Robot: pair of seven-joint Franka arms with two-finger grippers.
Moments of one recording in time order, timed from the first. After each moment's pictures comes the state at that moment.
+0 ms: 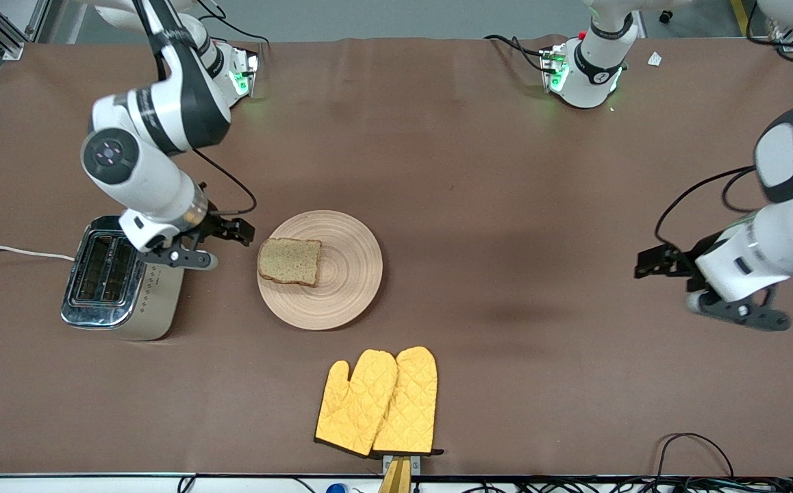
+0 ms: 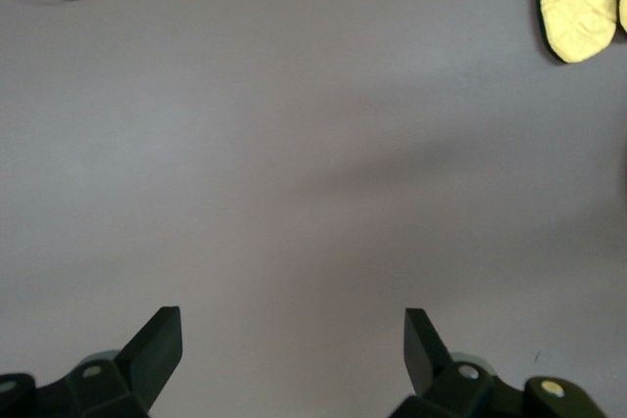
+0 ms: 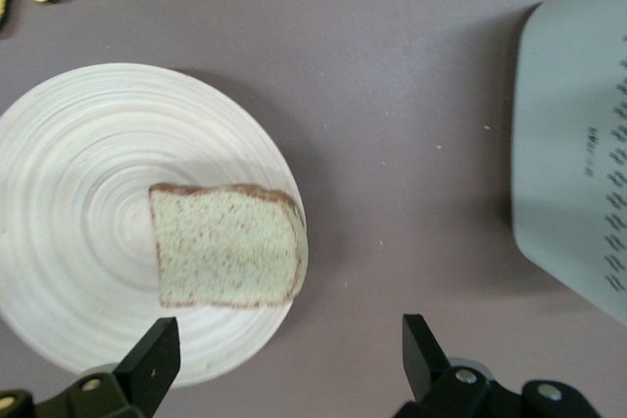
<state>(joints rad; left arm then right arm) 0.03 0.35 -0.13 -1.35 -0.06 1.69 0.12 0.48 0.21 -0.18 -1.92 0.06 2.08 0.38</state>
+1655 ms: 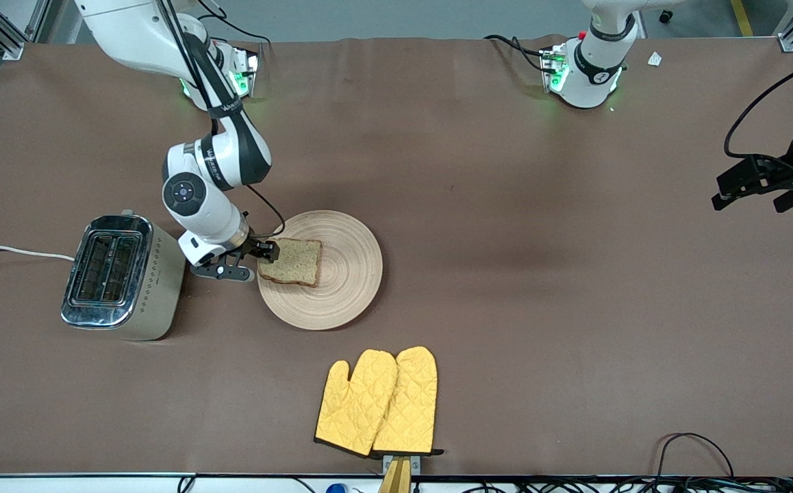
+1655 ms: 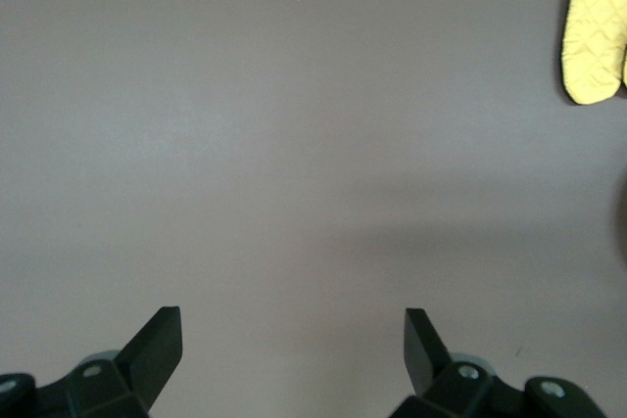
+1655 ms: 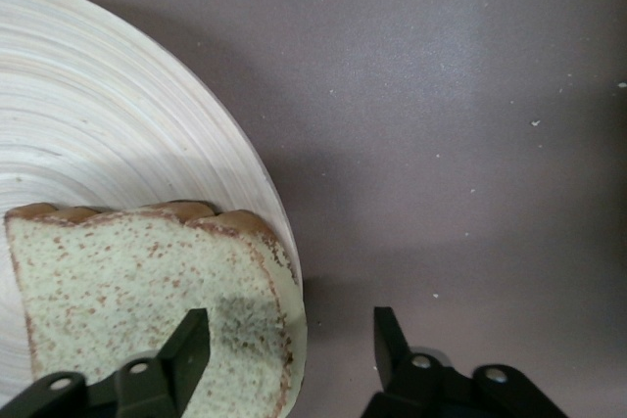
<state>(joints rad) 0.03 0.03 -0.07 -1.54 -0.05 1.66 0.01 0.52 0.36 -0.18 -2.14 0.12 2.48 0.39</state>
